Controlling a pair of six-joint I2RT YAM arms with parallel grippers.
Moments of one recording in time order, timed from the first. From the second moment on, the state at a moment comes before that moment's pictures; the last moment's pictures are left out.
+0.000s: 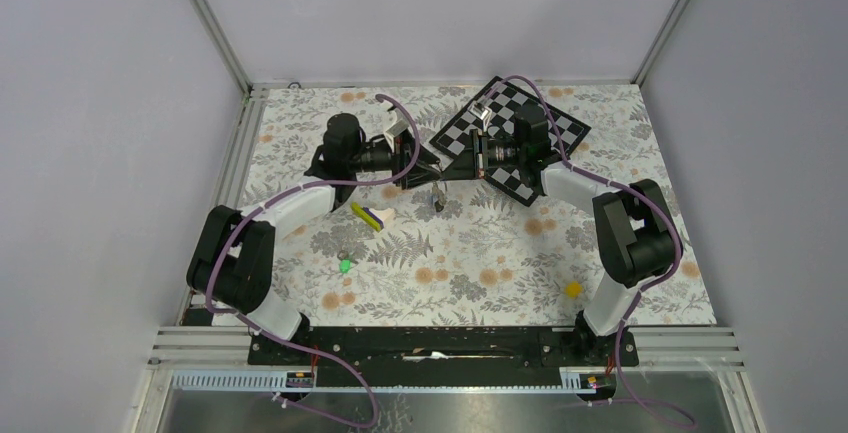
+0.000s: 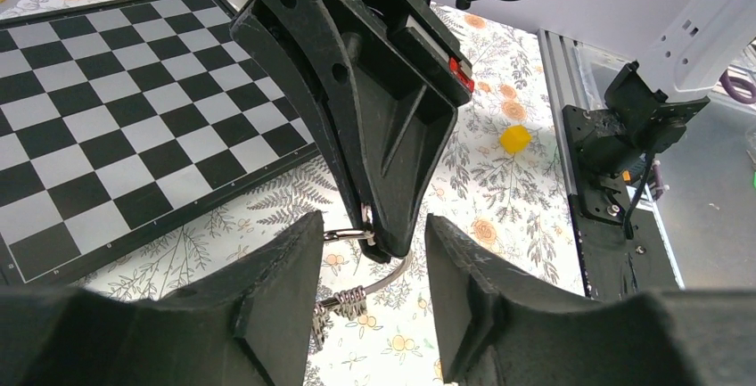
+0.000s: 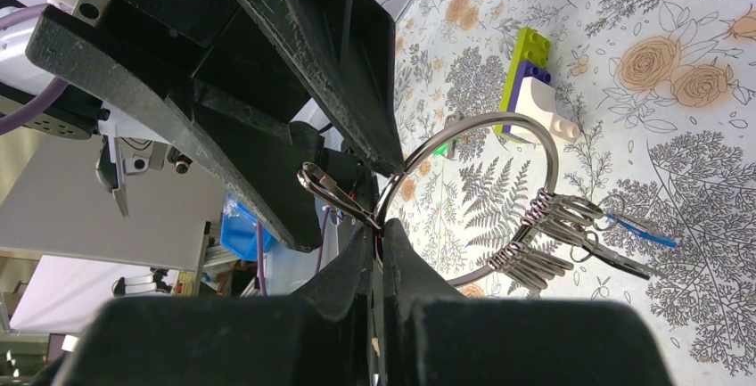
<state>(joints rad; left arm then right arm) -0.41 1.57 0.95 0.51 1.04 -0.14 0.37 1.75 1.05 0.40 -1.17 0.72</state>
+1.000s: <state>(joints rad) -0.41 1.59 0.94 0.56 1.03 -0.12 0.37 1.75 1.05 0.40 -1.17 0.72</state>
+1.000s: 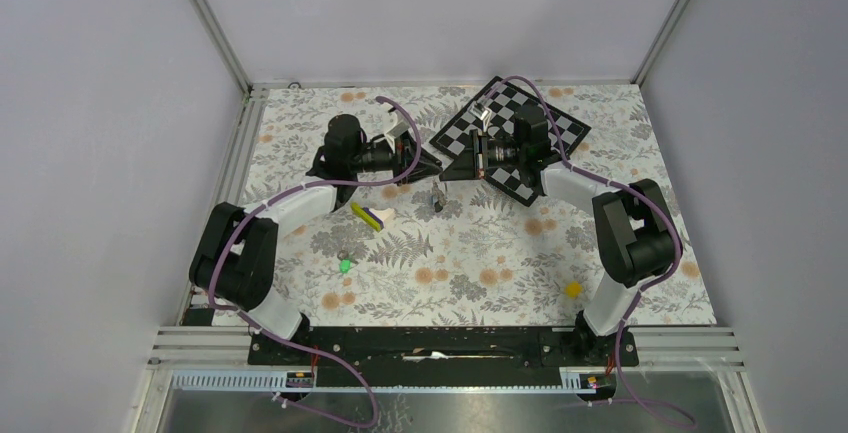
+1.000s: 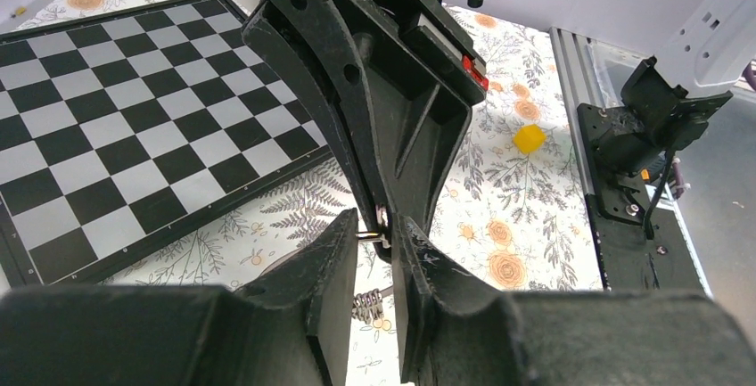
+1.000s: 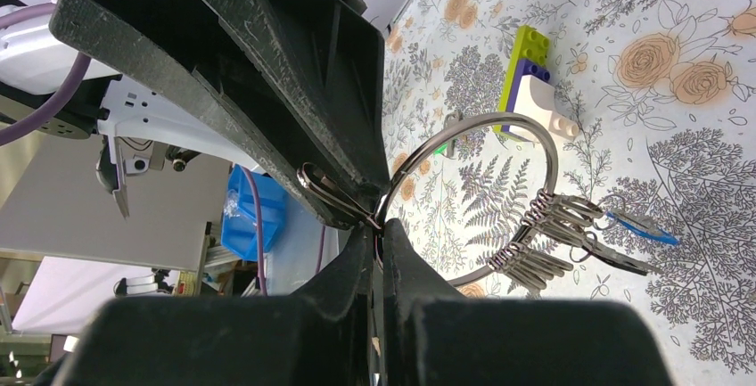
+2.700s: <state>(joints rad) -0.41 1.58 0.96 0.36 0.99 -0.08 0.36 1.77 1.05 0.39 -1.15 0.71</state>
